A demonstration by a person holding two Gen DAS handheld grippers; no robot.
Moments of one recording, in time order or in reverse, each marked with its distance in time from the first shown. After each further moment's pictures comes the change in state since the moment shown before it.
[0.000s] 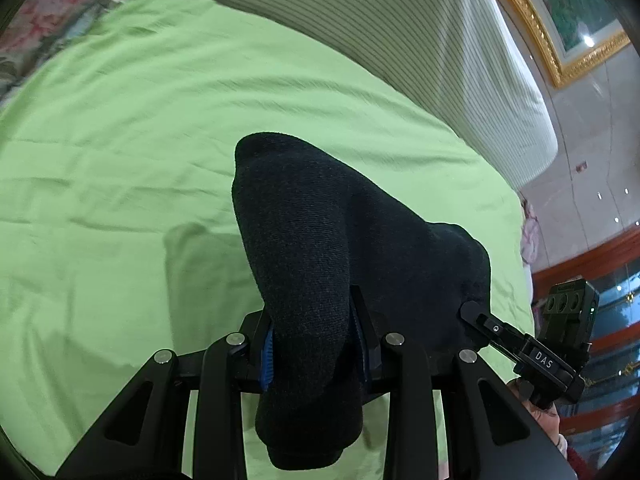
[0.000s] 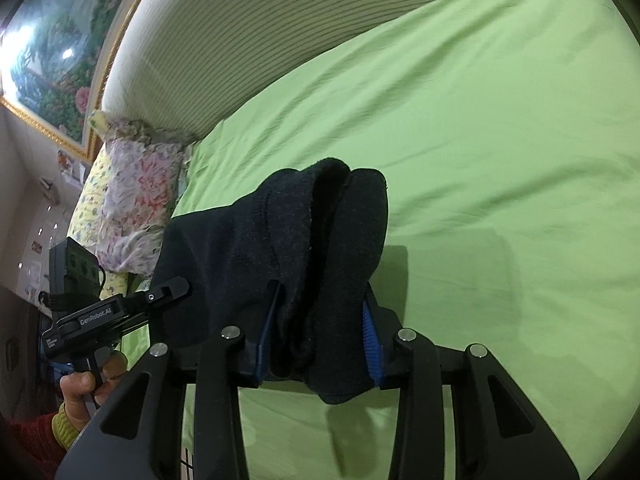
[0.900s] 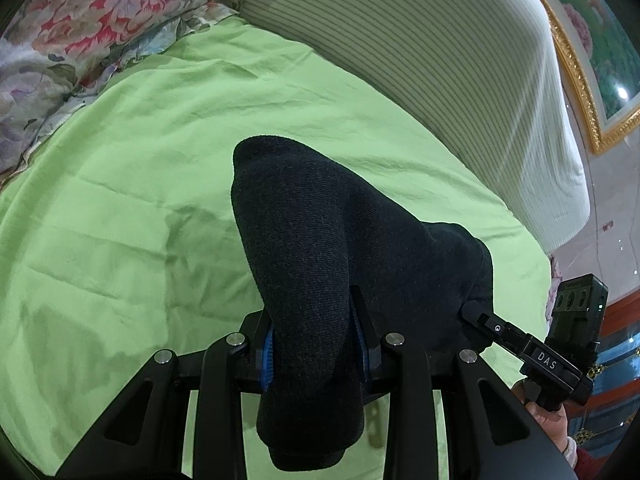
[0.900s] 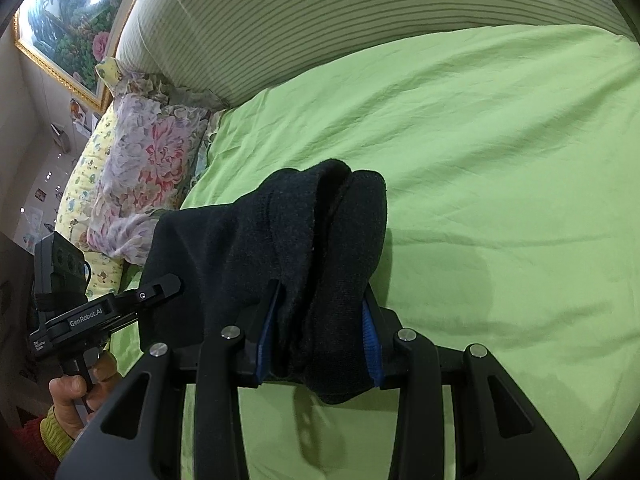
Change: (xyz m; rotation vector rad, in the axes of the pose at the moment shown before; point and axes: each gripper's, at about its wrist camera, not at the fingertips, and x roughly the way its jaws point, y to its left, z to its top) left arm -0.018 0.094 0.062 -0.120 -0.114 0.088; right arm 0.107 0.073 0.055 -0.162 0.089 0.032
